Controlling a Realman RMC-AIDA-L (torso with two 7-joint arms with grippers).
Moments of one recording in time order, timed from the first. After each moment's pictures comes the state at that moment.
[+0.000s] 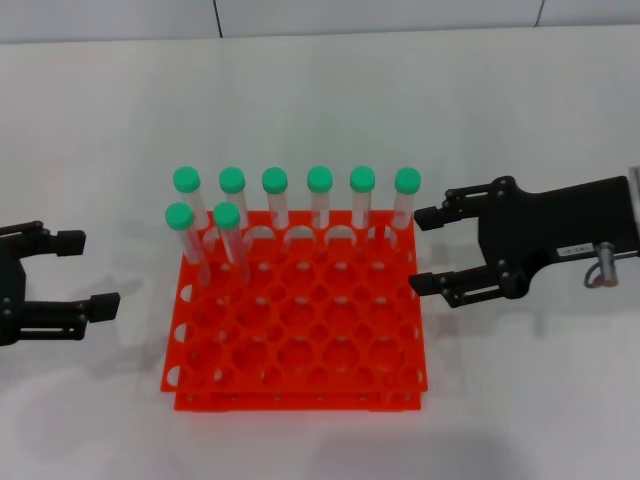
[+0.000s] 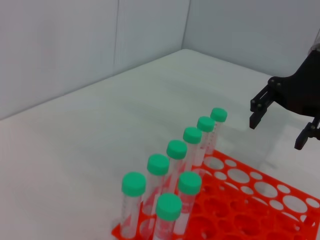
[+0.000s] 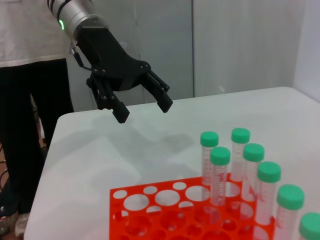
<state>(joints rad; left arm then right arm) -0.26 -2.08 0.67 1.32 2.08 1.90 -1.68 0.38 1.99 -1.33 -1.18 -1.76 -1.47 1.60</state>
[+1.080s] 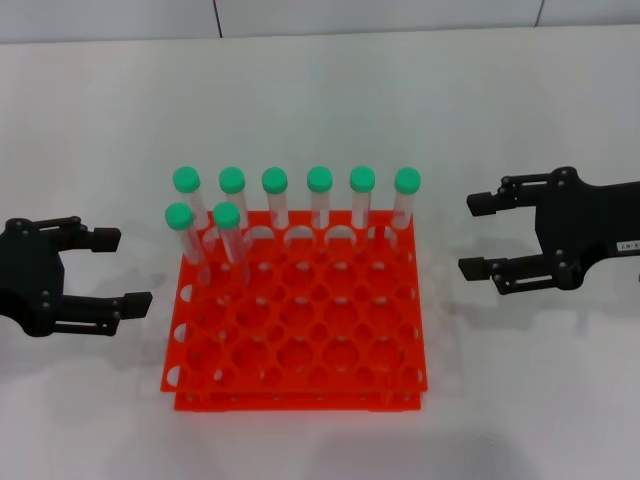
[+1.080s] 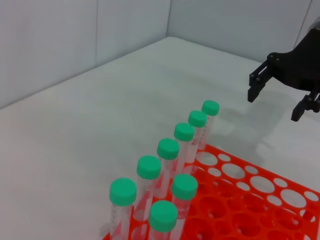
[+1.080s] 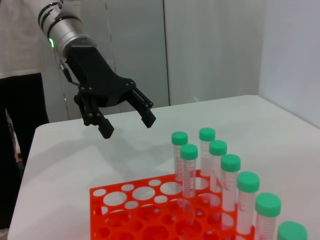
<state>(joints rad) -0.30 -2.08 0.75 1.28 2.11 1.85 -1.67 0.33 1.99 -1.18 -1.16 -1.76 -1.55 1.54</state>
